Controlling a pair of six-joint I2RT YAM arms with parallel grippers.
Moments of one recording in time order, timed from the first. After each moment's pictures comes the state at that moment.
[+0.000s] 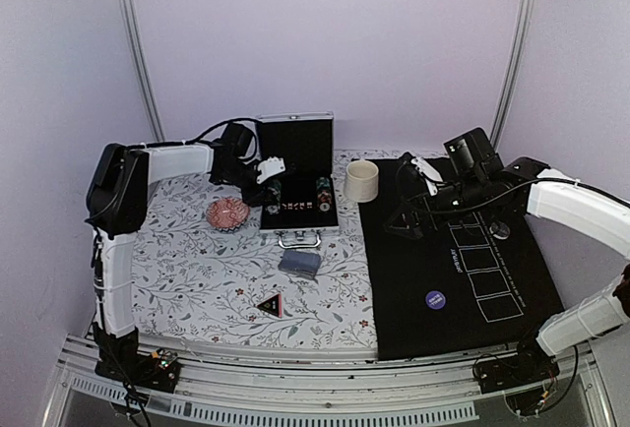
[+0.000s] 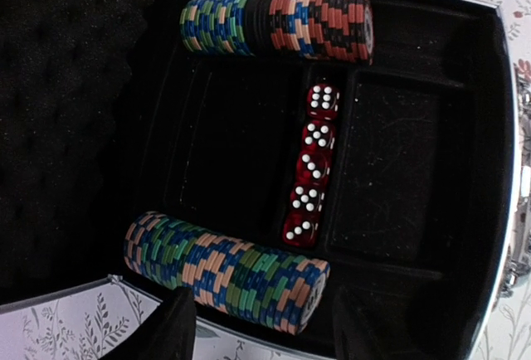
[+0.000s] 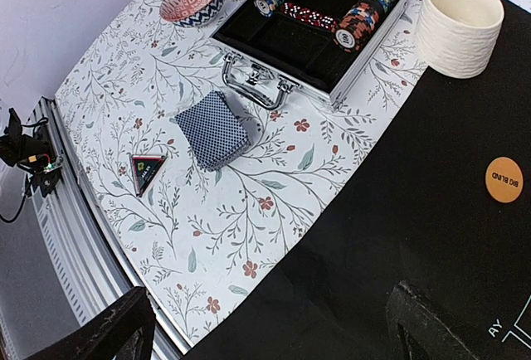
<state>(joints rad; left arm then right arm) -0.39 2.17 1.67 -0.44 0.29 0.89 0.61 1.33 1.10 -0.57 -0.35 0.08</state>
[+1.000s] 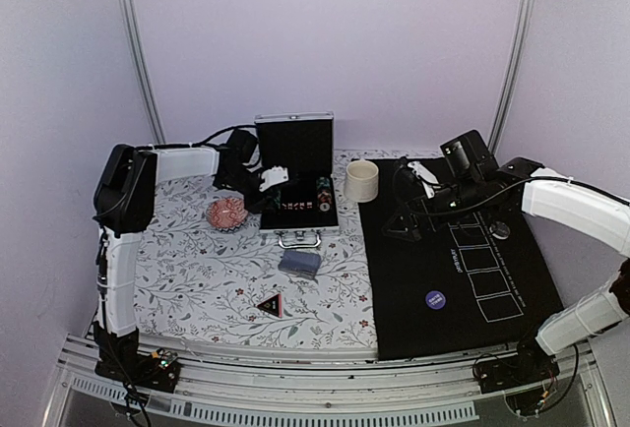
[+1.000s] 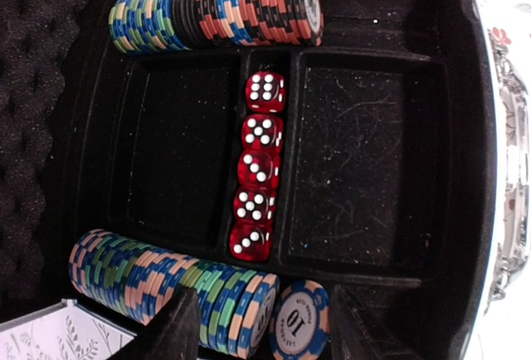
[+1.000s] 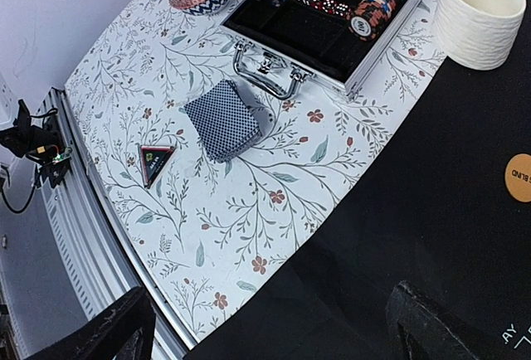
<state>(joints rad) -0.40 2.24 1.72 -0.52 0.33 0.97 0.60 1.36 1.10 -0.58 -0.41 0.07</state>
